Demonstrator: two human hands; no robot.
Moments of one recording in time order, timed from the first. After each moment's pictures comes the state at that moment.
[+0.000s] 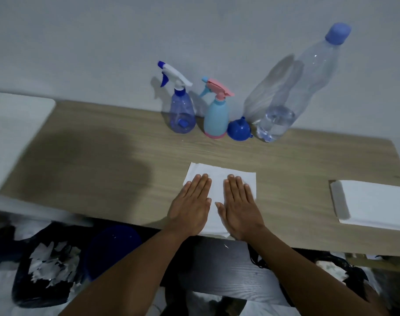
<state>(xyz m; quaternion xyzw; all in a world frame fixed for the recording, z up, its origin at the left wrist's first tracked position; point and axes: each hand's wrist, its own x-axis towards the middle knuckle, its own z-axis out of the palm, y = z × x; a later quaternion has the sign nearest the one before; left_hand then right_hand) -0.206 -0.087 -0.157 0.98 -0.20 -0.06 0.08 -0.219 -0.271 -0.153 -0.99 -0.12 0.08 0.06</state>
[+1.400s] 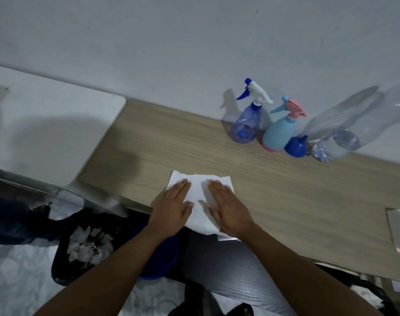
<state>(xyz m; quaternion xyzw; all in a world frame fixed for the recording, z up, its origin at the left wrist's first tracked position) -0.231 0.138 -0.136 0.97 -0.07 -0.02 0.22 -0.197 -0.080 -0.131 -0.94 -0.28 0.08 0.19</state>
